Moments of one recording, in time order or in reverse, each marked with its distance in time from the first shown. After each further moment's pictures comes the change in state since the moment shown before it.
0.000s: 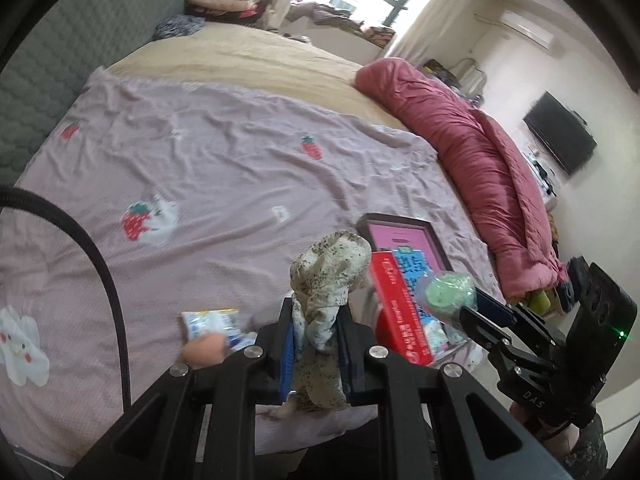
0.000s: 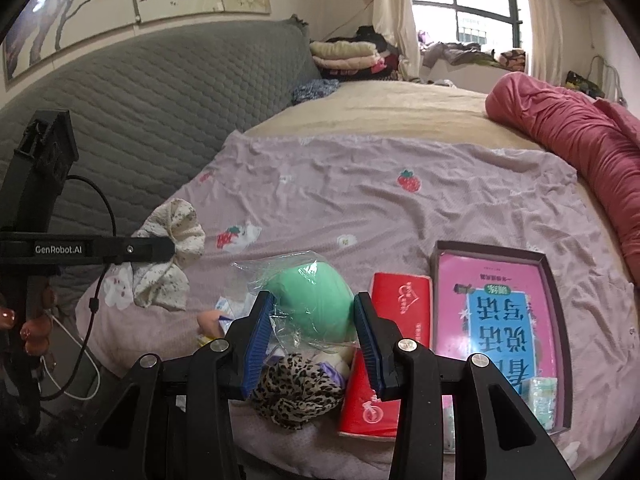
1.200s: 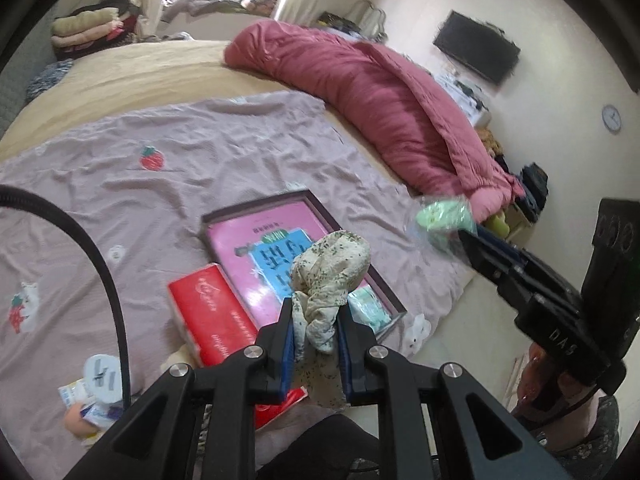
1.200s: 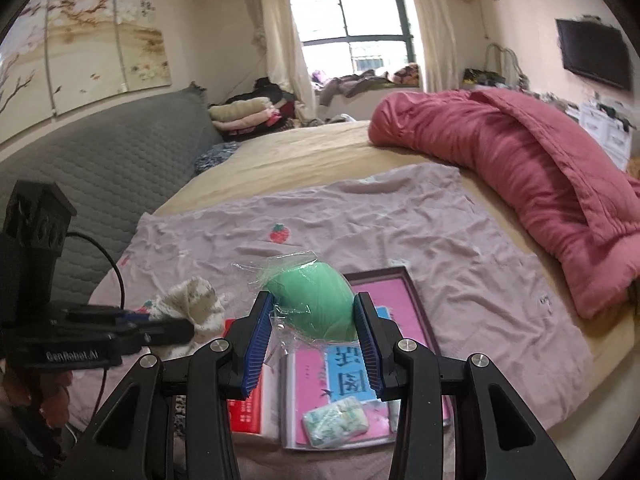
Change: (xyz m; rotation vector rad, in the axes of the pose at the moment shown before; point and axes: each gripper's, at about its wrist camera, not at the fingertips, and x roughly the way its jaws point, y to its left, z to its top) left arm 0.099 -0.201 0.006 0.332 0.131 -0.162; right arm -0.118 -0.141 -0.014 0.256 -0.172 -0.255
